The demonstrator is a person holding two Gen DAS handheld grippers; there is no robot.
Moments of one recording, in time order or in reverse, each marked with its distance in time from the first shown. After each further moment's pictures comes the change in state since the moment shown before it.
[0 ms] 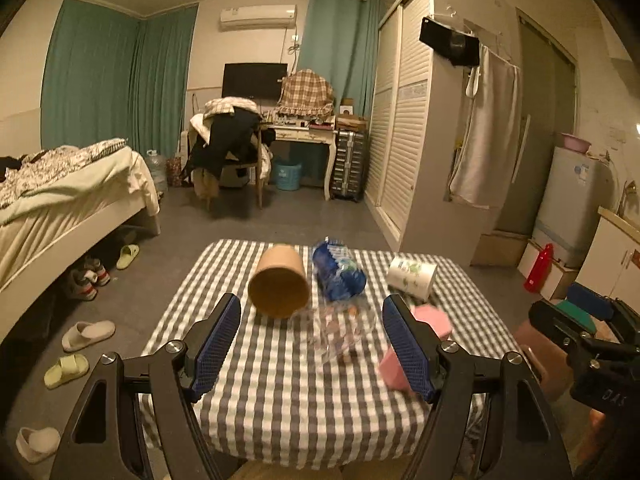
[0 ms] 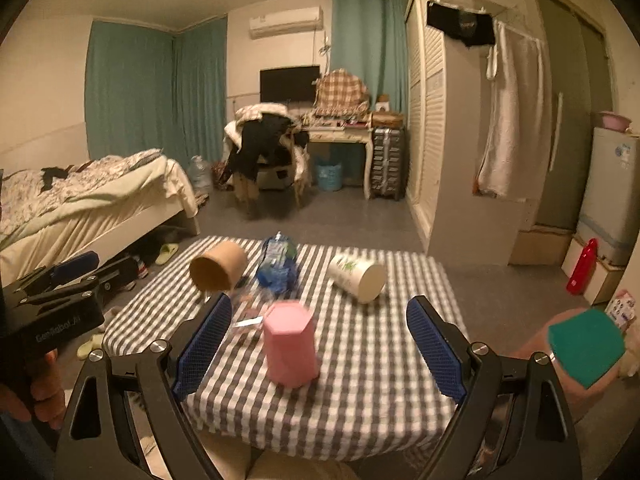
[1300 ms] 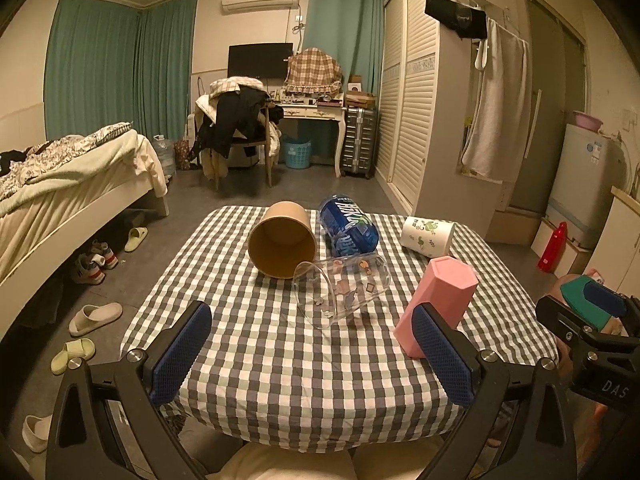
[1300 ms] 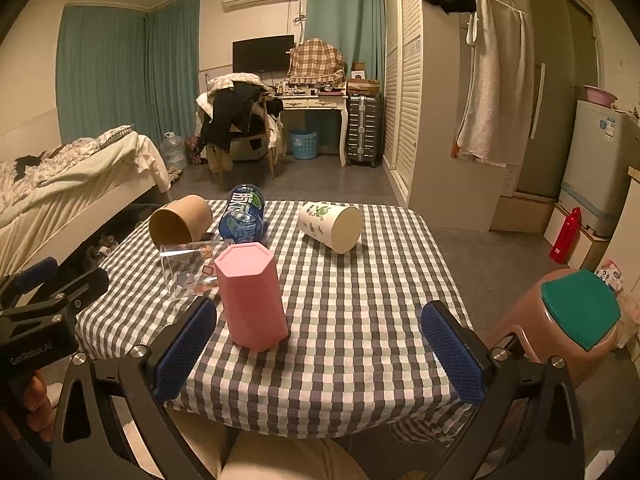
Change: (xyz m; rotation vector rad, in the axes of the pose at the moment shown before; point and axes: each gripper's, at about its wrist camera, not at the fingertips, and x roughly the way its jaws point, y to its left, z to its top) left arm 0.029 -0.007 -0.043 0.019 0.061 0.053; right arm 0.035 -0.018 -0.044 0.037 0.097 -0.093
